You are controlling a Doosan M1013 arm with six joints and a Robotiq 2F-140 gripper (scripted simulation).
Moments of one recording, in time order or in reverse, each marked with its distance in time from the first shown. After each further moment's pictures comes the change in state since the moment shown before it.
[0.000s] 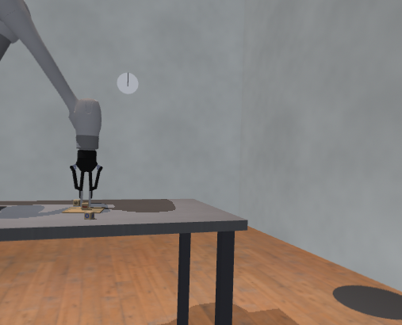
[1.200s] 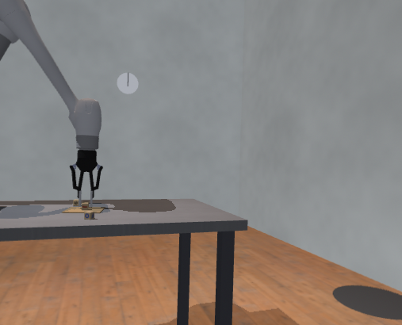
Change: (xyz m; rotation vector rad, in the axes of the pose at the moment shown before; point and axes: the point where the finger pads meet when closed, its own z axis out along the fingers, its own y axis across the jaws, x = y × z) arm 0.000 0.000 0.000 0.000 0.000 0.000
